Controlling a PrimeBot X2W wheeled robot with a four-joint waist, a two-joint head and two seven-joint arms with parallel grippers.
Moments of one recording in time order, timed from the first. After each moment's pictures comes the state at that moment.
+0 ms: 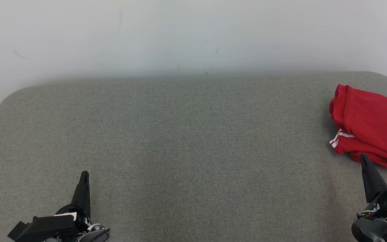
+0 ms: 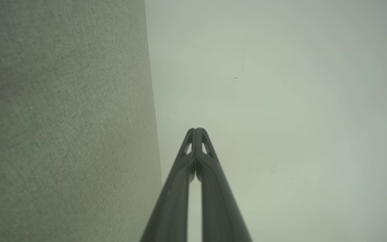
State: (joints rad) left arm -0.15 0.05 -0.13 0.29 -1.64 -0.13 -0.06; right arm -0.09 -0.05 -0.35 0.25 1.59 0.13 0.28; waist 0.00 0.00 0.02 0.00
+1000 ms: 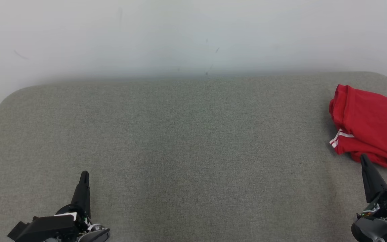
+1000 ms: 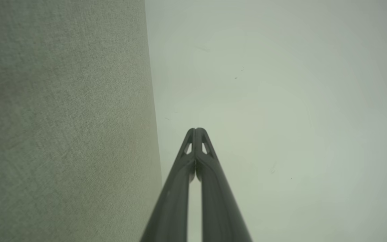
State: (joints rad) left arm -0.15 0.05 -0.13 0.29 -1.64 -0.13 -0.06; right arm -0.09 -0.05 -0.35 0.25 1.59 0.13 0.28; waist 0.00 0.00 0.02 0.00
